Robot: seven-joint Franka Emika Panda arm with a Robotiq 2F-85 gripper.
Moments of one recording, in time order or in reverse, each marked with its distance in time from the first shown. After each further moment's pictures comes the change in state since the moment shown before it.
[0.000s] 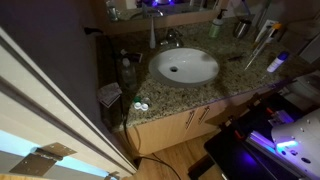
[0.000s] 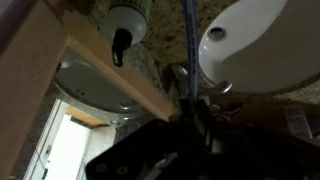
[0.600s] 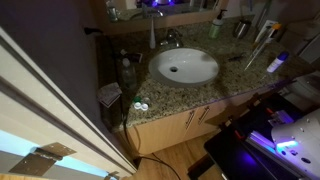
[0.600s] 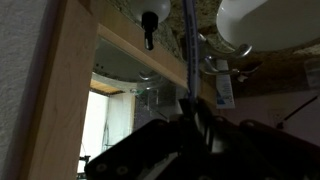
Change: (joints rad) arm -0.062 0.097 -0.073 0.110 0.213 -0.156 -0.055
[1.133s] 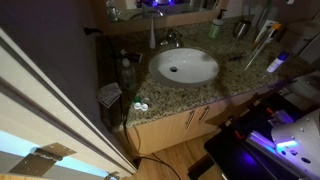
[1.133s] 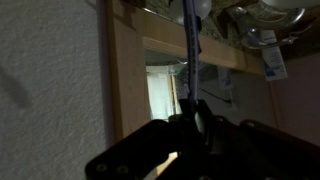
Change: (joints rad) arm -0.074 0.149 -0.020 0.062 0.252 0.002 0.041
